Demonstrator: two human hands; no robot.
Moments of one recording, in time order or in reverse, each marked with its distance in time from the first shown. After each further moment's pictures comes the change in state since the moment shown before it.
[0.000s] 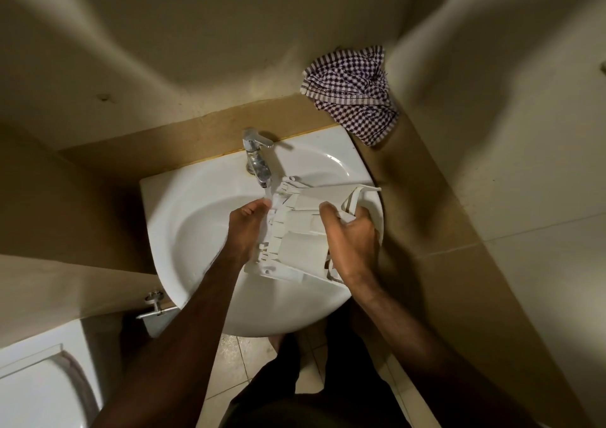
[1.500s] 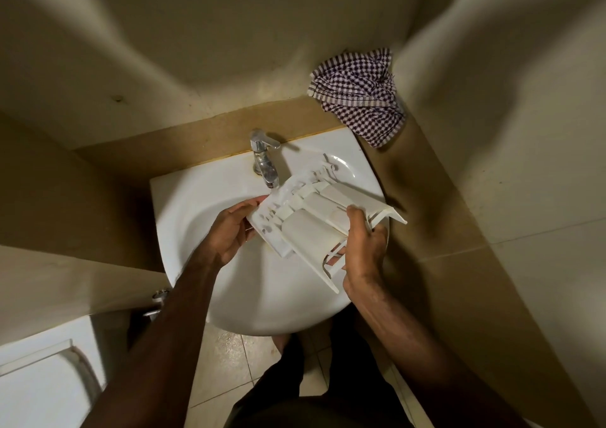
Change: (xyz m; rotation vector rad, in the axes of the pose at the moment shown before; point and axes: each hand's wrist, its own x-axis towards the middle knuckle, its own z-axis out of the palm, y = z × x) left_hand -0.020 0.029 -0.046 -0.099 -0.246 -0.082; right_hand 0.007 0.018 0.002 0.602 0.012 0.316
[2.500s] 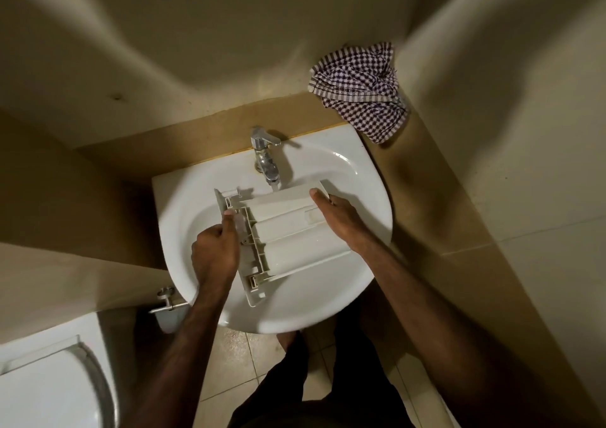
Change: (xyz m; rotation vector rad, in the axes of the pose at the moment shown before) left_hand -0.072 0.002 0.025 0.636 0.749 0.115; right_hand 0.089 0.007 0.036 -0.840 -0.541 -0.180
